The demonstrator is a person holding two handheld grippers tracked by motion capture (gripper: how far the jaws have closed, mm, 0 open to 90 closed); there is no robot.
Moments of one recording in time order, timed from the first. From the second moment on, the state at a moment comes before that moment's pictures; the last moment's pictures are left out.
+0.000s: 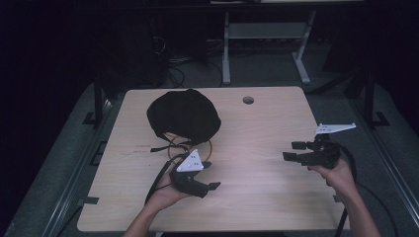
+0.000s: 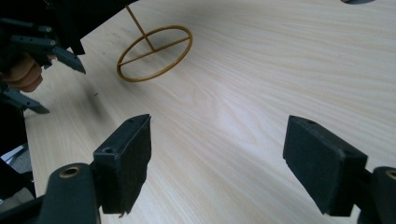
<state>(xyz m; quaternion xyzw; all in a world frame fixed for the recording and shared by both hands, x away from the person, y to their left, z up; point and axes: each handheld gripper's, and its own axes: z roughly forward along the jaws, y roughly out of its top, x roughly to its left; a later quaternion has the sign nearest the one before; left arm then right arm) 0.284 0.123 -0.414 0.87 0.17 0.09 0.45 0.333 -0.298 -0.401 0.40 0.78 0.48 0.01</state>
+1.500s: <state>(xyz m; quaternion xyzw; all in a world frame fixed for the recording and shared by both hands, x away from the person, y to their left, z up) 0.284 0.123 -0.419 0.88 0.17 0.08 0.44 0.262 -0.321 -0.449 0.42 0.78 0.47 0.03</state>
